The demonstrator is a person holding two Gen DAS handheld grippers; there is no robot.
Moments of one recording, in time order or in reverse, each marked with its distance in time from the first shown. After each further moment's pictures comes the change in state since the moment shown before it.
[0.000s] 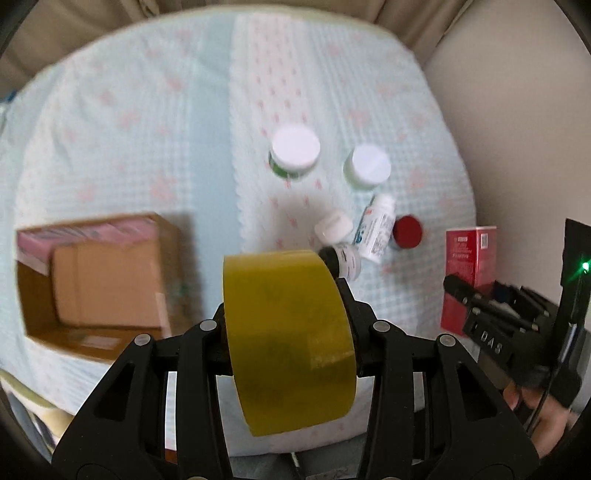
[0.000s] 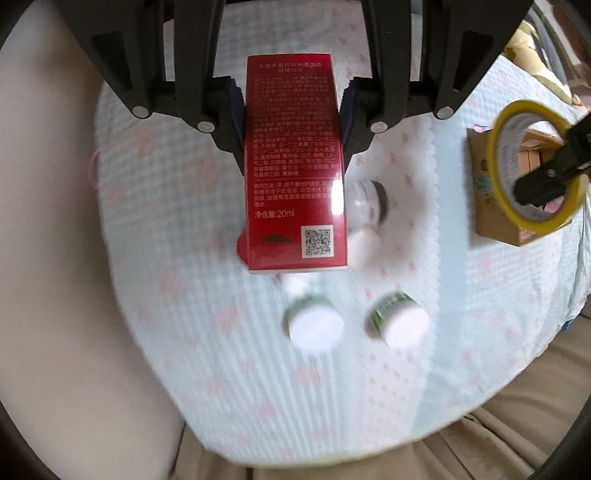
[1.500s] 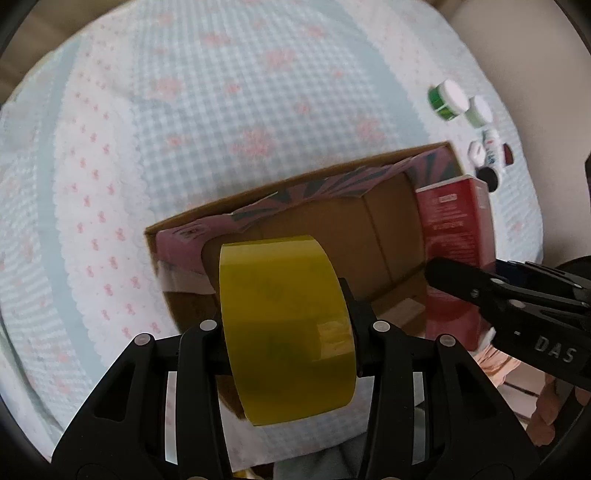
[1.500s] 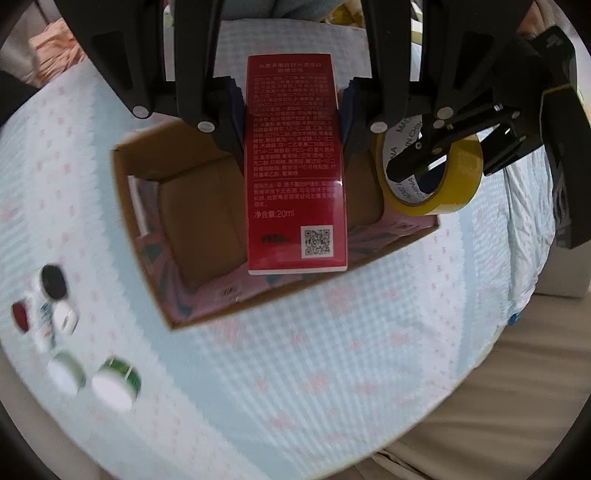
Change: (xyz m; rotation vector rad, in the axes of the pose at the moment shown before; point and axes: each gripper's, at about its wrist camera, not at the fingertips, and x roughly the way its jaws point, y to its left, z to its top) left arm 0.039 0.348 -0.012 0.224 0.187 -0.027; right arm 0.059 0.375 -0.018 0.236 0.167 0.269
